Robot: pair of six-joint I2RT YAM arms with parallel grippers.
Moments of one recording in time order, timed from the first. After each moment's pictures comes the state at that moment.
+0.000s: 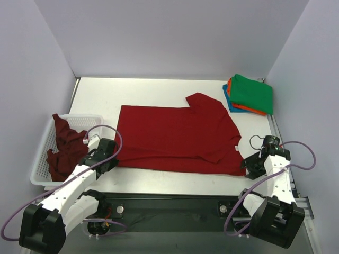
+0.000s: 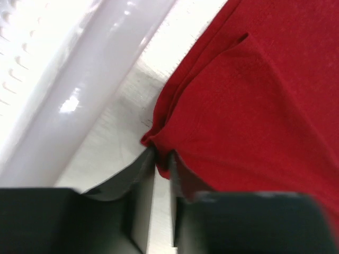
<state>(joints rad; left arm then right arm) -0.33 0.93 0.46 -0.58 -0.38 -0.93 -0.36 0.98 0.59 -0.98 -0.02 0.74</state>
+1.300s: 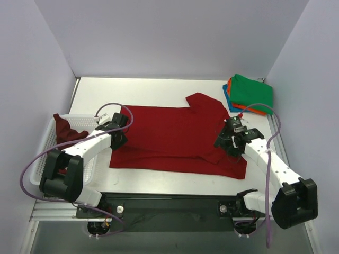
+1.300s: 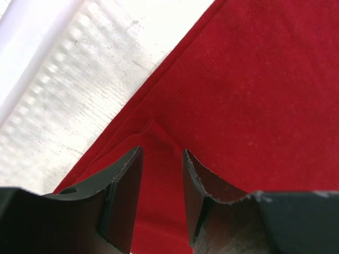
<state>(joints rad) -0.33 1.46 0.85 -0.54 -0.44 -0.97 0.27 1.16 0.80 -0.76 0.15 0.77</state>
